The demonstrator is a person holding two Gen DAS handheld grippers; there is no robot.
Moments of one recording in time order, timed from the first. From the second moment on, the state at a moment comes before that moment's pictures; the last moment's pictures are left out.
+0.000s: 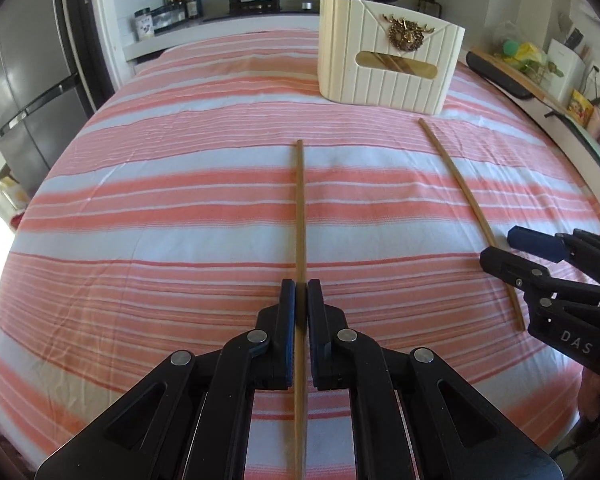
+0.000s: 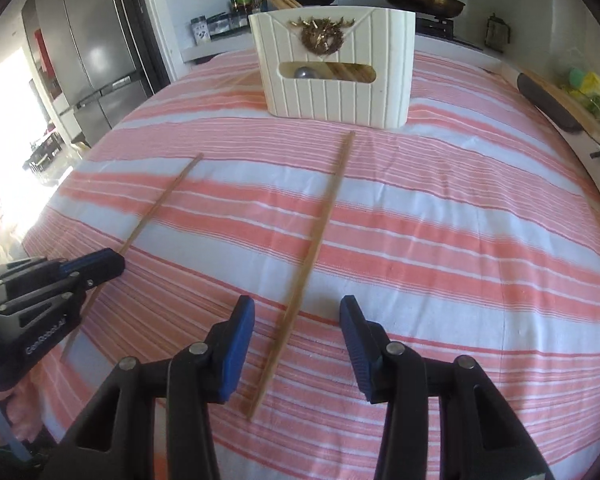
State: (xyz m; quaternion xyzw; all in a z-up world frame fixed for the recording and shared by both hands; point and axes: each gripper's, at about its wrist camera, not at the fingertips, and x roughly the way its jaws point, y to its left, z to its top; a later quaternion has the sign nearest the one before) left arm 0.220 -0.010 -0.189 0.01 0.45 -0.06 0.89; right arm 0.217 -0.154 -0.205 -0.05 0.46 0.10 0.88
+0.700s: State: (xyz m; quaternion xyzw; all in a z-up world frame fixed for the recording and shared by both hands) left arm 0.185 -0.002 -0.188 0.01 0.43 -0.07 0.90; right arm 0.138 -0.251 -0.183 -0.01 0.45 -0.03 0.89
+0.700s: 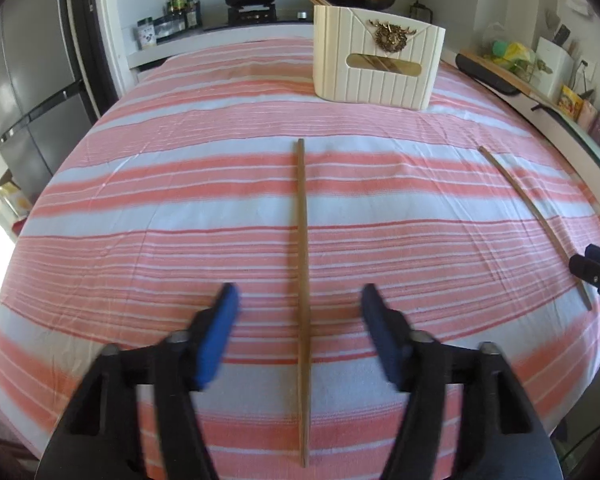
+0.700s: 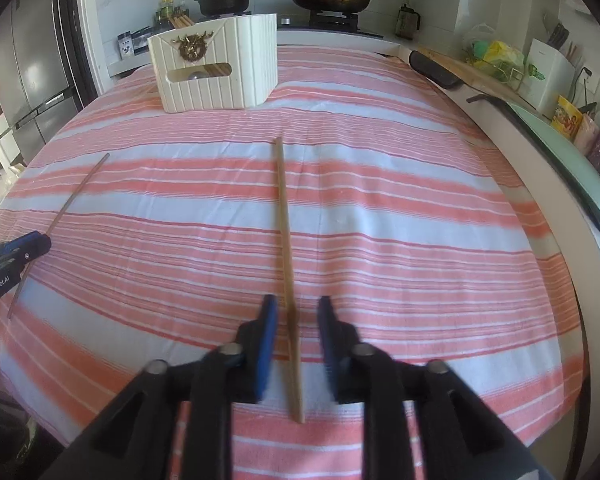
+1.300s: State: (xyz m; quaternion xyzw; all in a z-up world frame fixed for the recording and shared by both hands) left arm 0.216 0.017 -0.171 0.03 0.49 -0.16 0.86; right arm 0.173 -0.258 -0.184 -0.01 0.52 0.05 0.86
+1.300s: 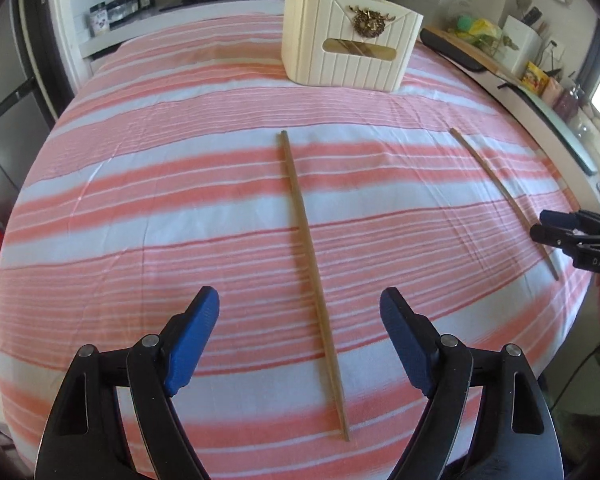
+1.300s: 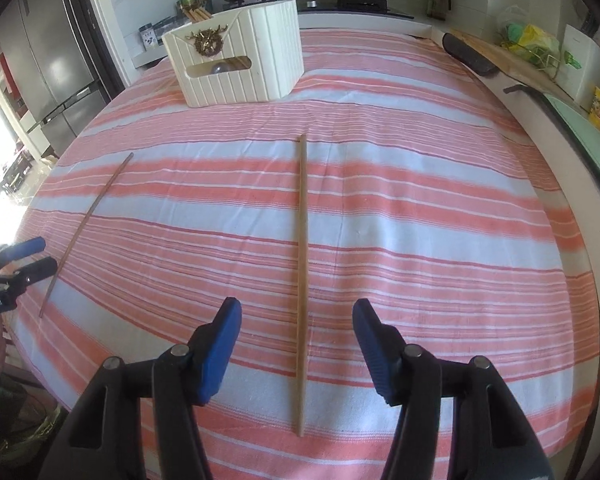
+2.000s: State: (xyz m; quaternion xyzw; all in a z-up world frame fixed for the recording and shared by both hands) left arm 0.331 -0.013 -0.180 0.09 0.55 -0.16 0.82; right arm 0.314 -0.243 -0.193 -0.05 0.56 0.05 0.82
